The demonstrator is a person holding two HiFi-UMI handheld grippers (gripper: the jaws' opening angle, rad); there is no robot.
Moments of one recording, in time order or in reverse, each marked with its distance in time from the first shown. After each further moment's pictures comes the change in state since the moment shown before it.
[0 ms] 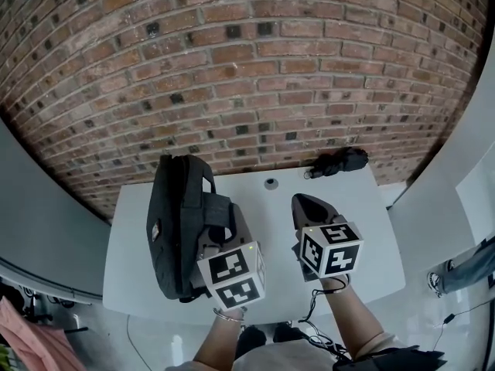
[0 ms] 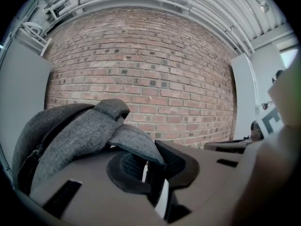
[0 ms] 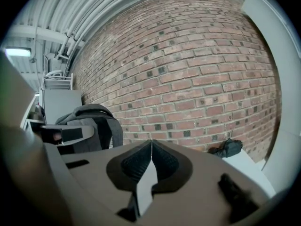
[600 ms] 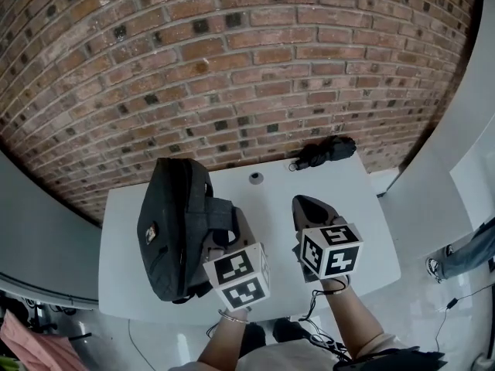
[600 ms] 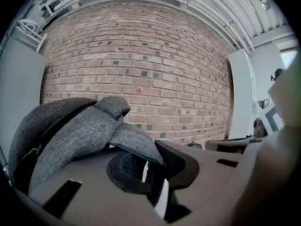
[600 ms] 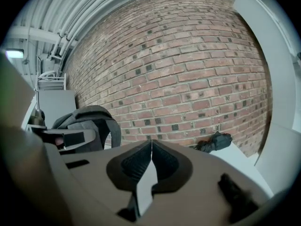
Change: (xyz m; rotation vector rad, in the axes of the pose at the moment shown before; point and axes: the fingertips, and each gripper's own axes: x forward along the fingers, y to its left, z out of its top) left arm 0.014 -0.049 -0.036 0.002 0.060 -0.027; right arm -0.020 -0.048 -0.027 0.044 0.025 -0.056
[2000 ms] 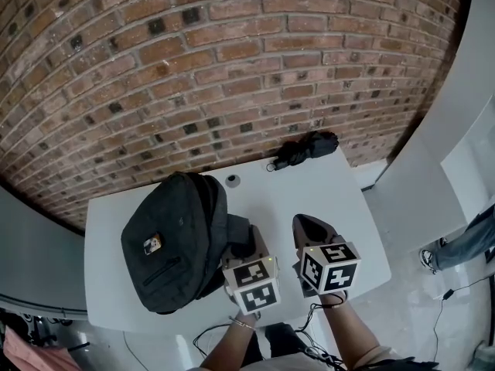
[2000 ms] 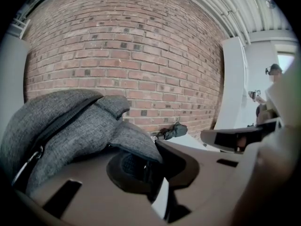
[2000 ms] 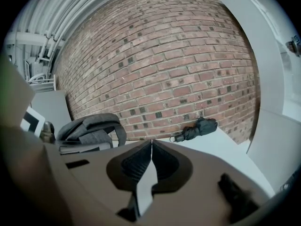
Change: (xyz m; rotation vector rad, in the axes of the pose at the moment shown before) left arm 0.044 -0.089 -0.092 0.034 0.181 -0.116; right arm -0.015 -0.073 -0.059 0.089 0.068 -0.068
